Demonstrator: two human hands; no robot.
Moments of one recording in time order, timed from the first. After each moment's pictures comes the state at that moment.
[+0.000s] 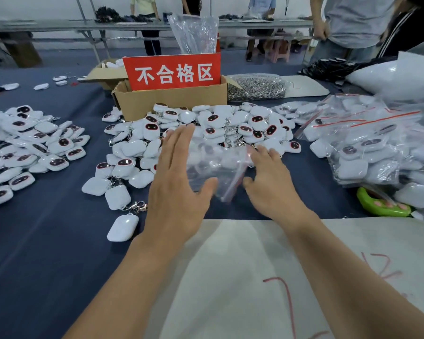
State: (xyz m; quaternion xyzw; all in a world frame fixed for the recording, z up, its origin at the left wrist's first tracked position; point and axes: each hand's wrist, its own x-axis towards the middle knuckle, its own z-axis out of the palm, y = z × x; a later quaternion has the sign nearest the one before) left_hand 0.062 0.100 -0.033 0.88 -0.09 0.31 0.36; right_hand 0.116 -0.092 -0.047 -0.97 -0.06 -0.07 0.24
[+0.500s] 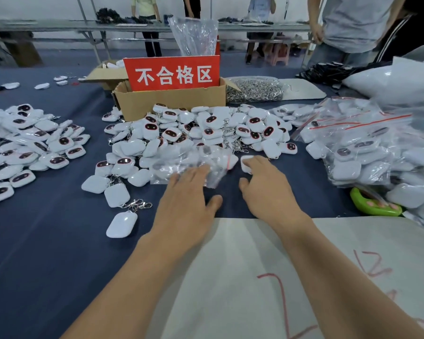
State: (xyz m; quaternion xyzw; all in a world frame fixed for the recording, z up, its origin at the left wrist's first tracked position) left_hand 0.058 0.090 -0.050 0.95 -0.07 0.14 0.26; right_hand 0.104 -0.088 -0.045 -0.97 -0.06 -0.10 0.23
